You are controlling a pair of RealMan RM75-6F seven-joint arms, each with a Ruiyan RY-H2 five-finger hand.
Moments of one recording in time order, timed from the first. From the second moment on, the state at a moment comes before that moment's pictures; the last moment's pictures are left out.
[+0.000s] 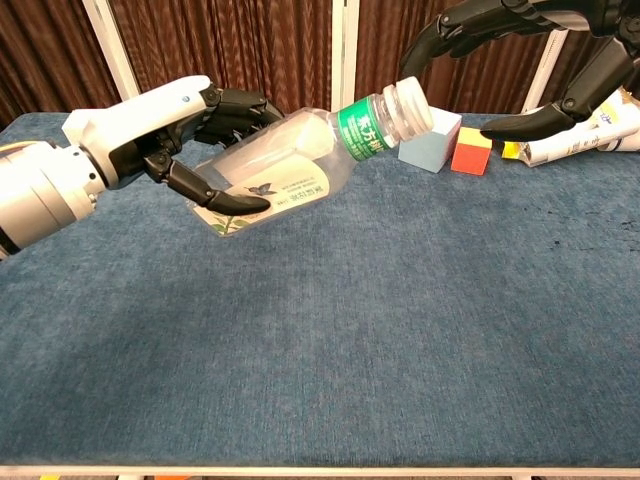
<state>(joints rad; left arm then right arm) -0.72 -1.69 -0.06 -1.26 1.62 1.20 -0.59 0.79 -0.87 0.15 -2.01 -1.52 0.72 0.26</state>
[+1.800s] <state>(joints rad) -0.71 -1.65 -0.08 -1.36 1.58 1.19 -0.73 0.75 -1.11 0.20 -1.89 -1.52 1.02 0.08</state>
